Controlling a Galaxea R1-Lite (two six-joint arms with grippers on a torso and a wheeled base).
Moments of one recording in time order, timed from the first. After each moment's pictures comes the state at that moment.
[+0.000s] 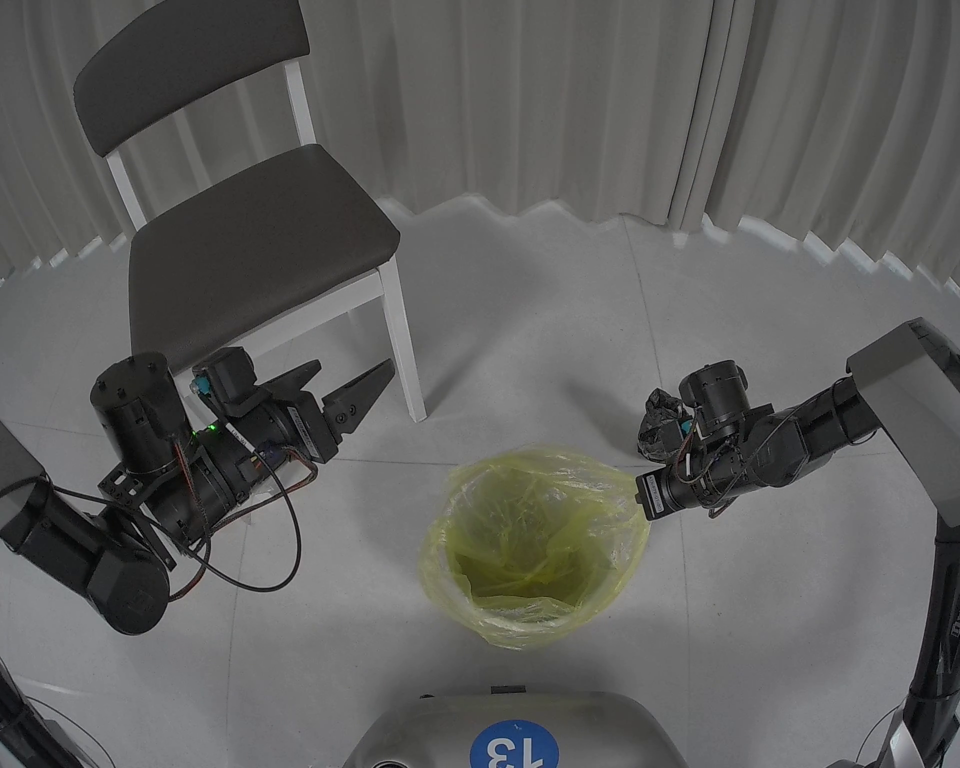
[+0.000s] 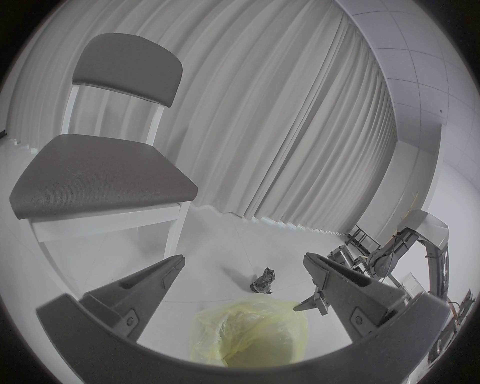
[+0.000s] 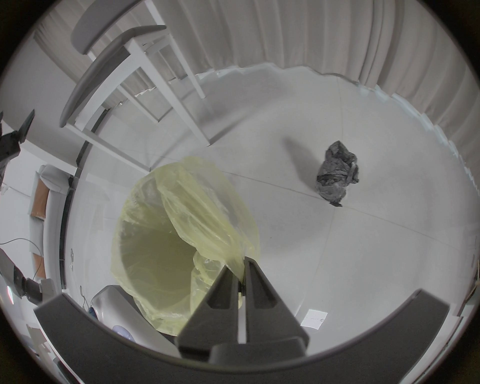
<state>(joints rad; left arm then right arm) -0.36 1.77 -0.58 -1.27 -0.21 -0.25 0.31 2.23 -1.29 -0.07 0.10 0.00</state>
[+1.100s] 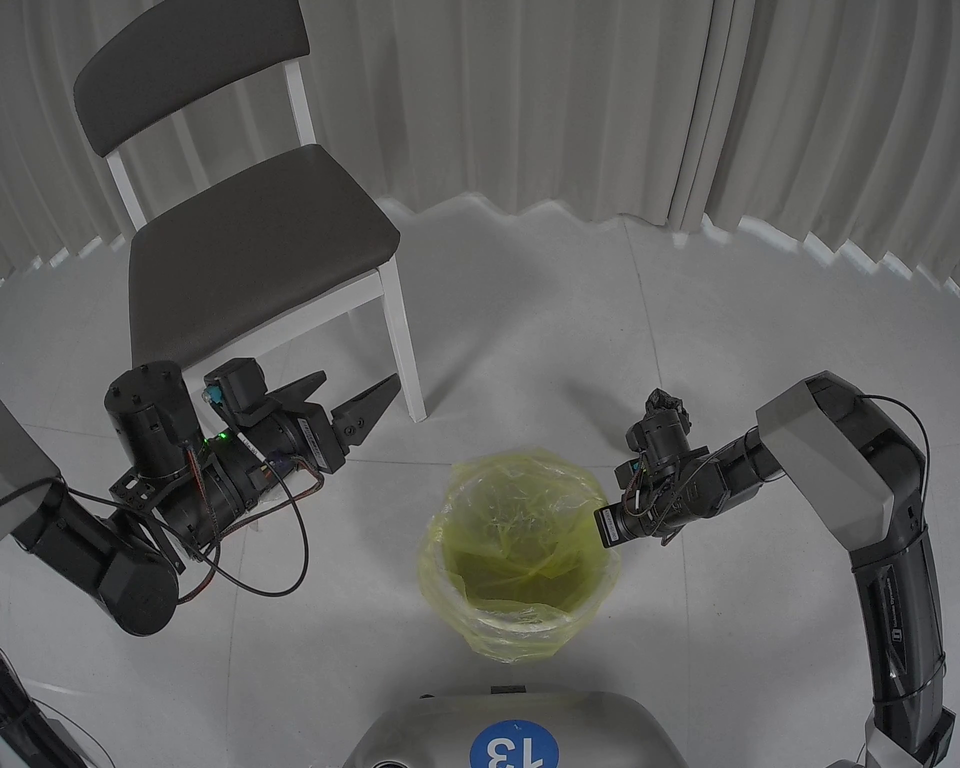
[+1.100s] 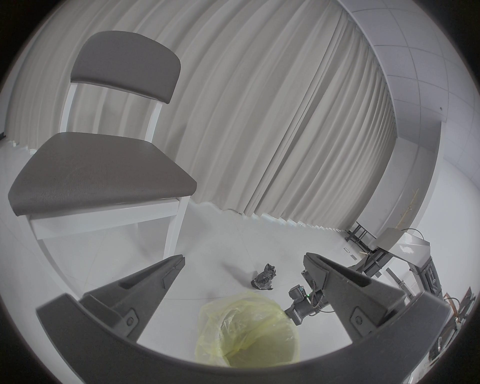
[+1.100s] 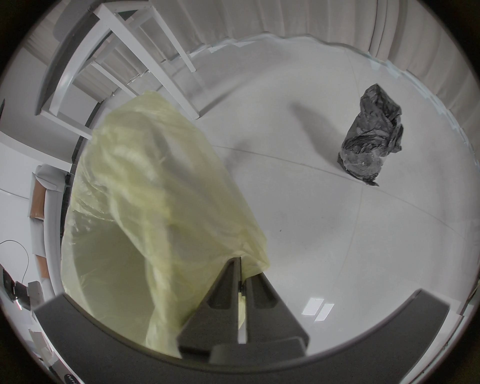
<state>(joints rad) -0.36 1.81 -0.58 -1.27 -0.21 -0.23 0.33 2.56 -1.54 -0.07 0.12 0.03</state>
